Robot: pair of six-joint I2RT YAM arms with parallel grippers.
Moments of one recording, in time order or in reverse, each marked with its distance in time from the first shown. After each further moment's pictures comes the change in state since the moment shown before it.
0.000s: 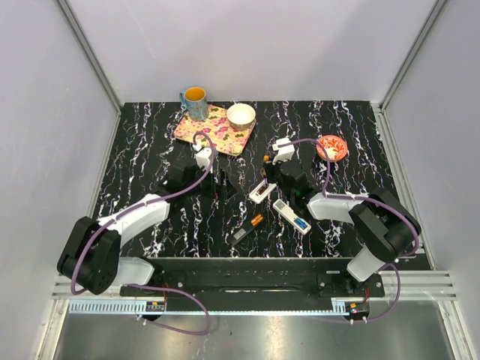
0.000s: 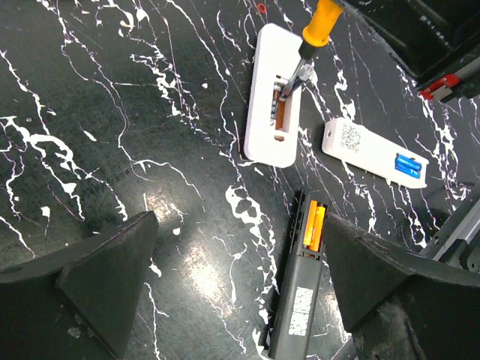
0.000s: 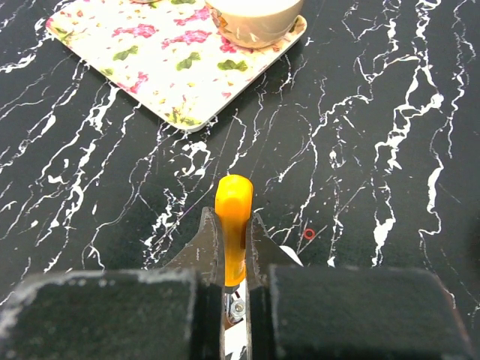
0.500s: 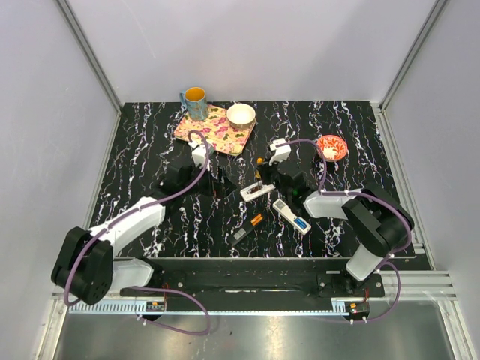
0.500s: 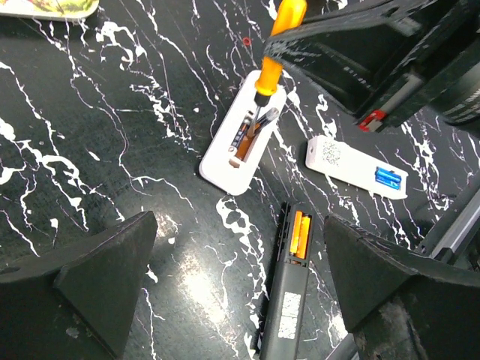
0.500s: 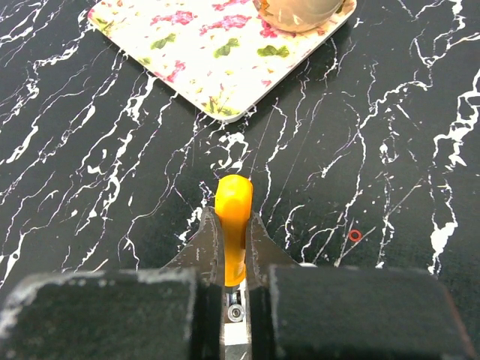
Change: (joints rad) left arm 0.000 -0.080 0.000 0.001 -0.007 -0.007; right arm 0.000 0.067 0.019 0.033 -0.096 0.070
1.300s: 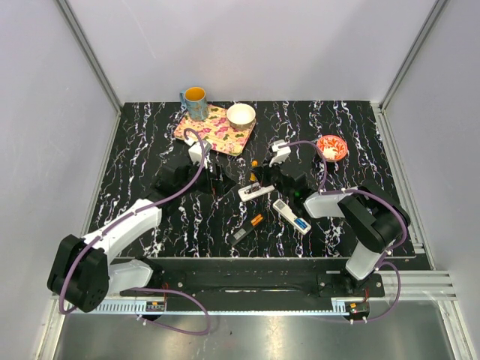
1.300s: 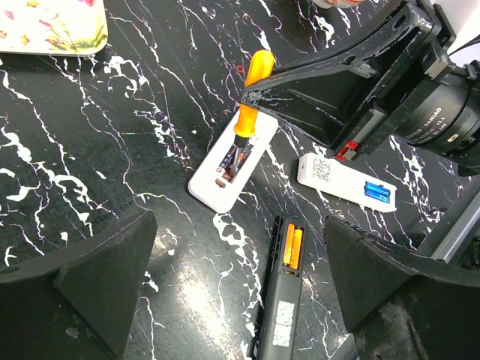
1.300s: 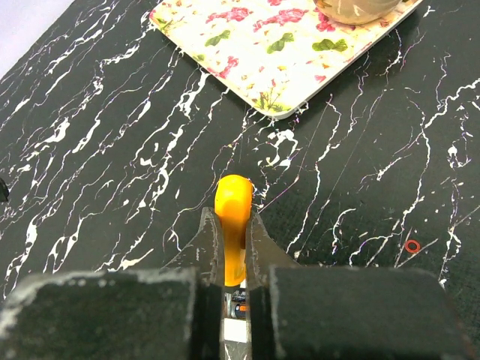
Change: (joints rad) left arm -0.002 -0.045 0.011 -0.003 -0.022 -0.001; right arm -0.023 0.032 -0.026 0.101 -0.155 0.080
